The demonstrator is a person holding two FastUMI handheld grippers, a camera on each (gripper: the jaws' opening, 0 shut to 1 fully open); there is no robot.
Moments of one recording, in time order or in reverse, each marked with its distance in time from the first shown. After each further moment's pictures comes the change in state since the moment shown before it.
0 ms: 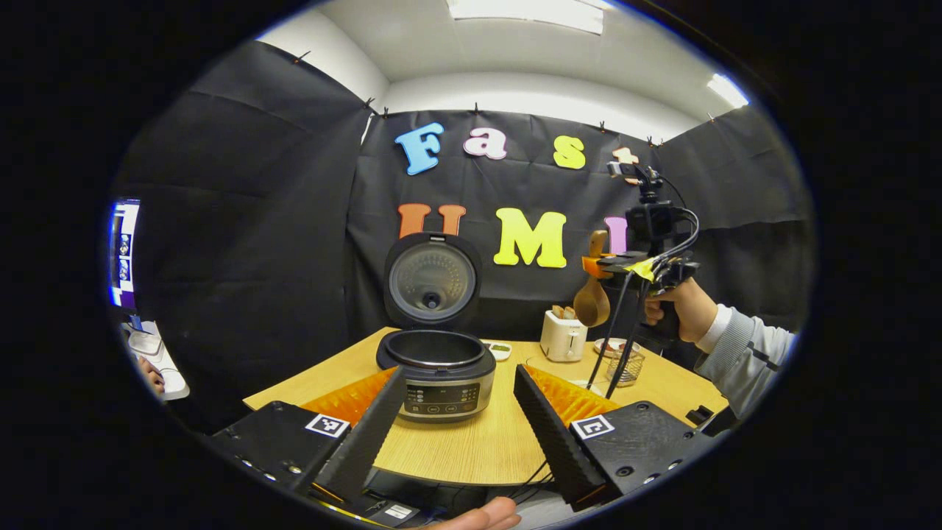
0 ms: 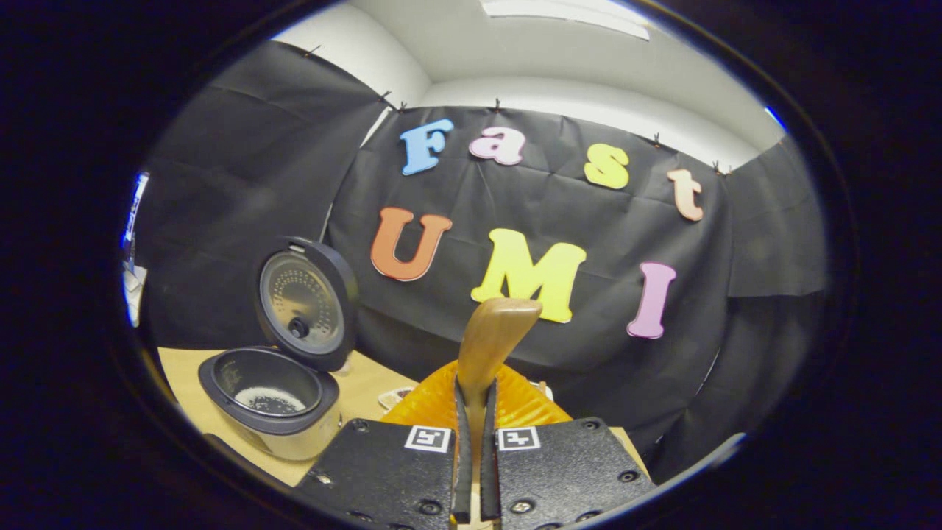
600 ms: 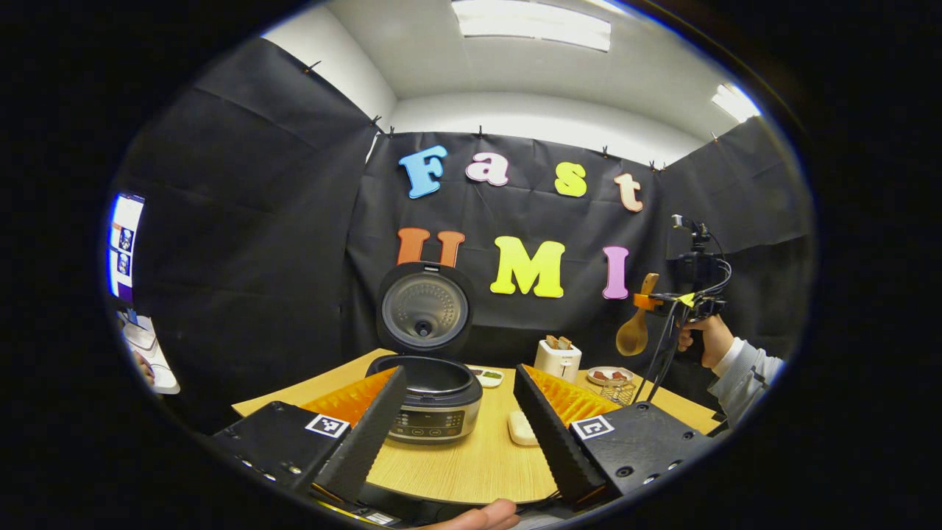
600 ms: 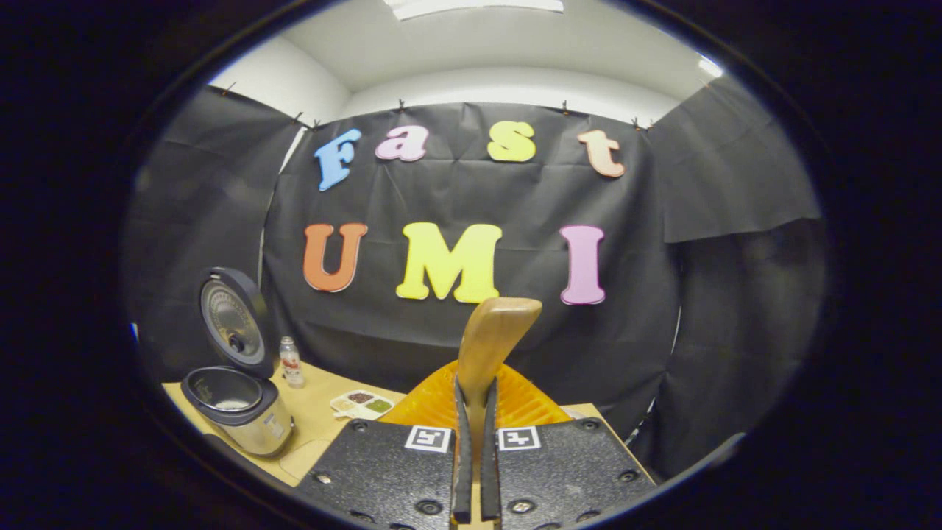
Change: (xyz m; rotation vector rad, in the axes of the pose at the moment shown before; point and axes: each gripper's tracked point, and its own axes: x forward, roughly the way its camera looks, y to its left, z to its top) left arm 0.012 -0.011 0.023 -0.023 -0.087 0.021; right arm -0.016 -0.161 -0.036 0.207 0.007 -0.178
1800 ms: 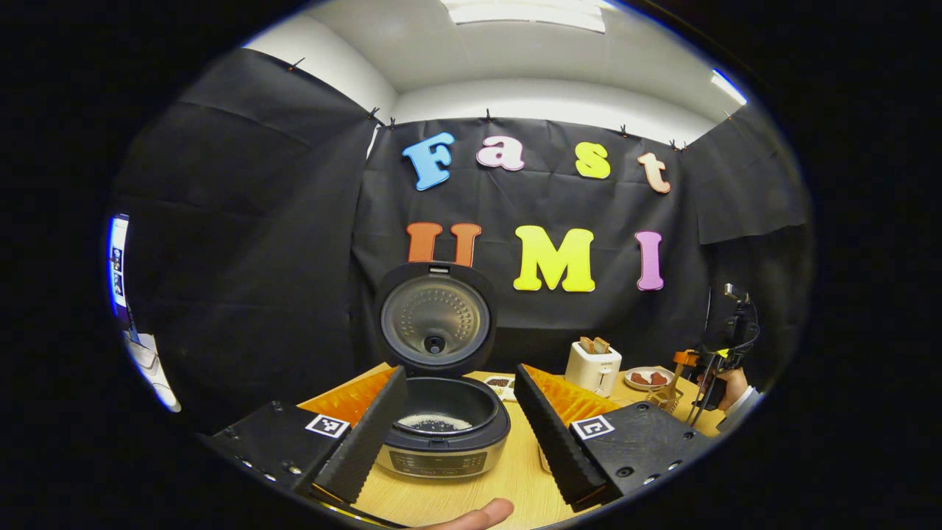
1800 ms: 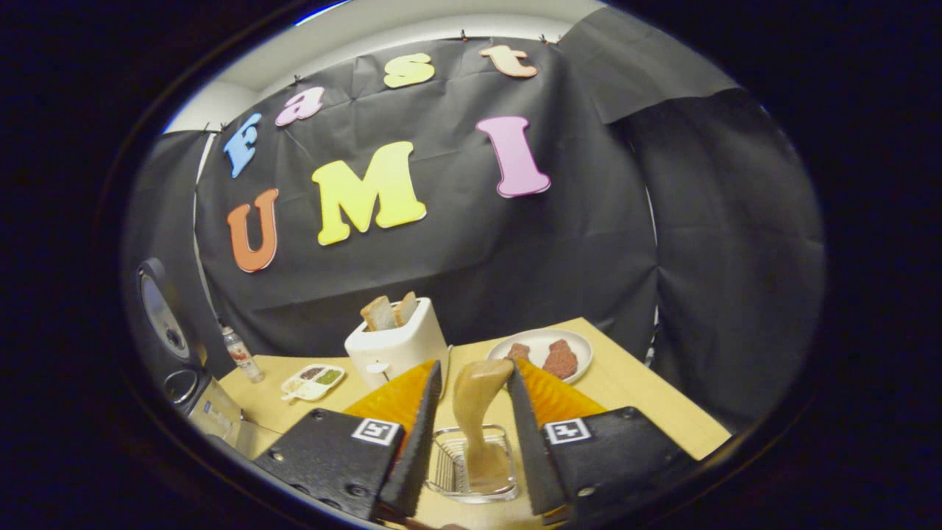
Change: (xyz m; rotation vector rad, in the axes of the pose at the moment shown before) left arm 0.126 0.021 0.007 0.040 0.038 0.067; right arm 0.079 -0.083 -0.163 0.203 0.201 -0.140
